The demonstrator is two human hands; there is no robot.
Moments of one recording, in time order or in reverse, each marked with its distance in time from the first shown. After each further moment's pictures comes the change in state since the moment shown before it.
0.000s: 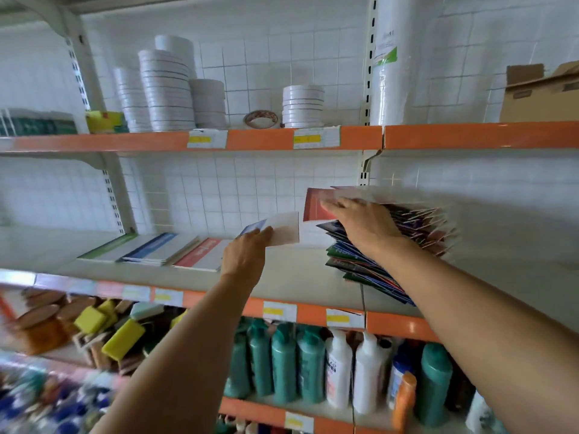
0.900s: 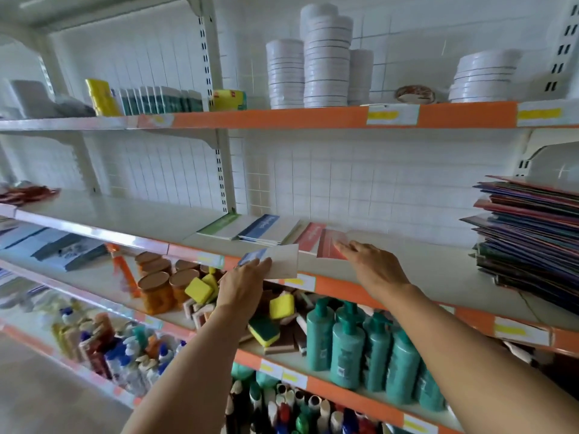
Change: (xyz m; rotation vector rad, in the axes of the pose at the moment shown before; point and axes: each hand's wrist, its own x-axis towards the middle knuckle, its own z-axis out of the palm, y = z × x) left_hand -0.040 -0.308 -0.045 0.305 -0.146 -0.064; right_hand 0.070 -0.278 0.061 0.222 -0.196 -0.085
